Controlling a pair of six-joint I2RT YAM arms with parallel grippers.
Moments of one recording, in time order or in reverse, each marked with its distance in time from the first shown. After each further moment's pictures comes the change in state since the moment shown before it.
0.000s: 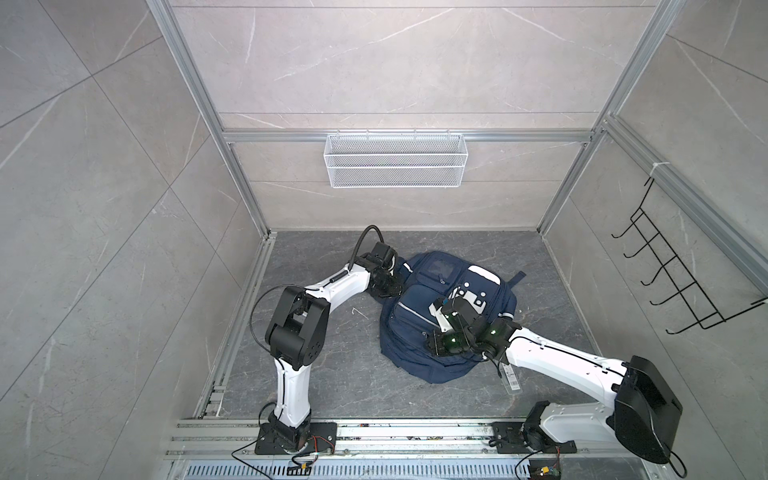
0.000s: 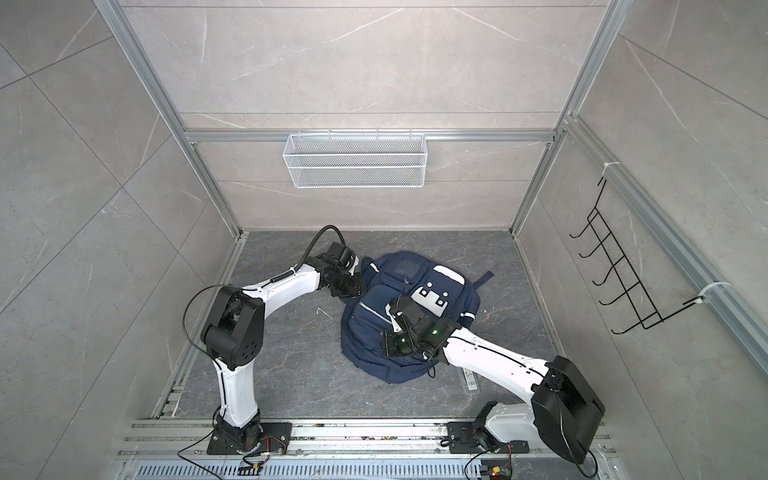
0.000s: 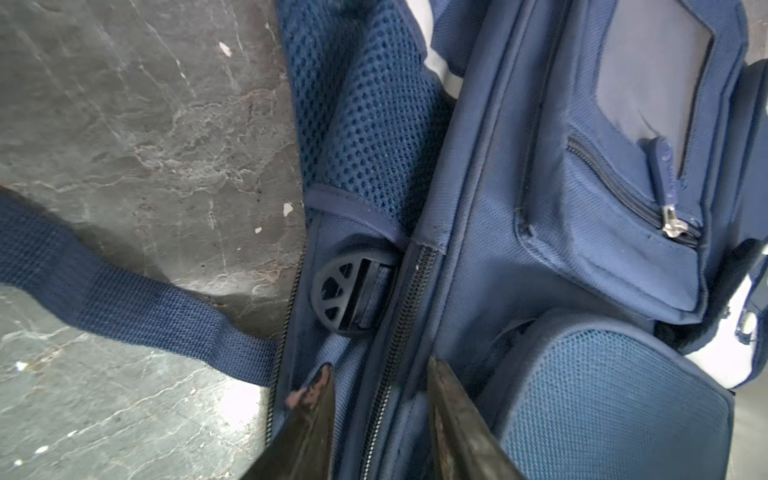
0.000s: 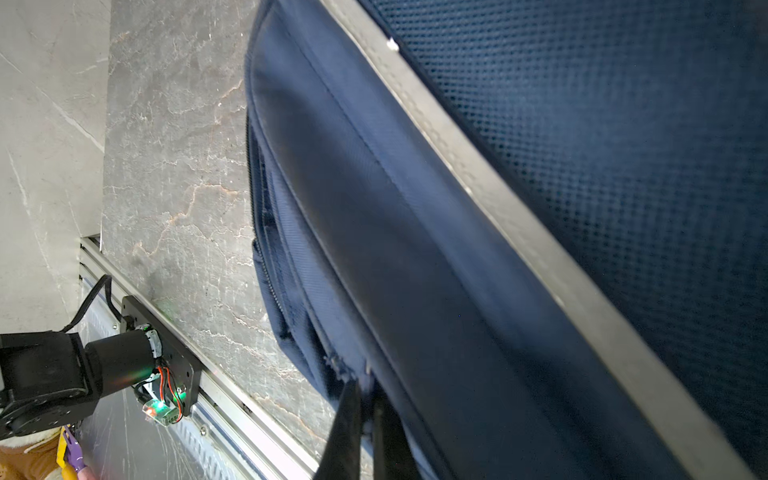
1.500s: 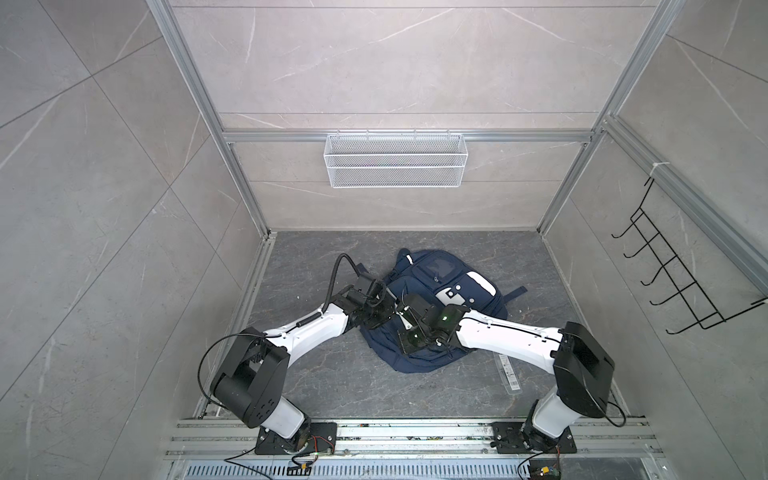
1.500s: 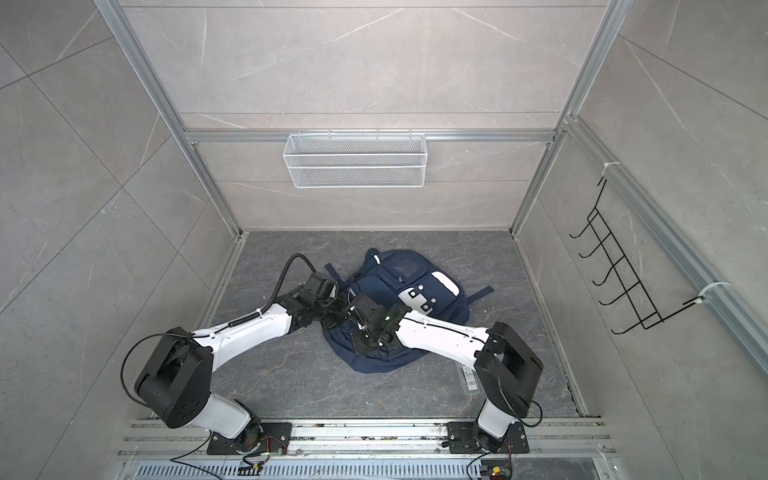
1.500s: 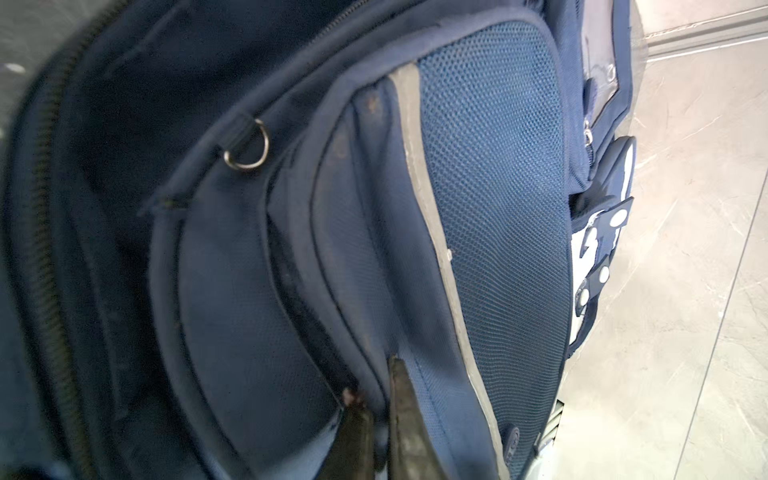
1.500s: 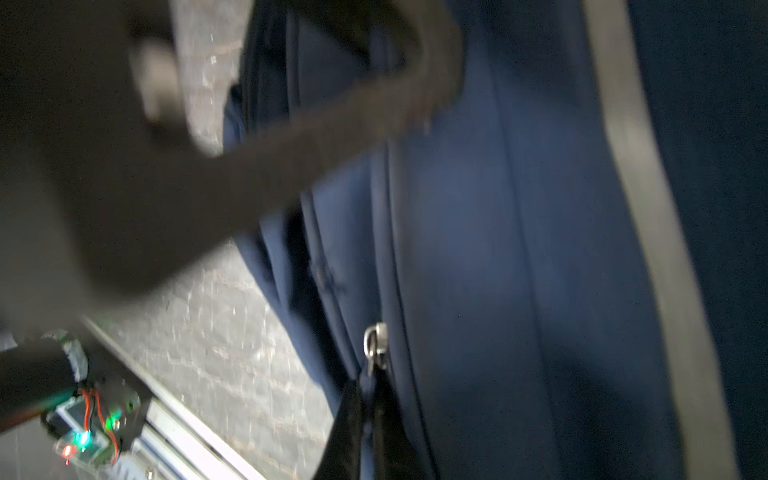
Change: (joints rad) left arm -0.081 -0.445 -0.537 0.279 -0.011 -0.521; right arm 0.156 0.386 0.399 -0.138 0.152 -0.087
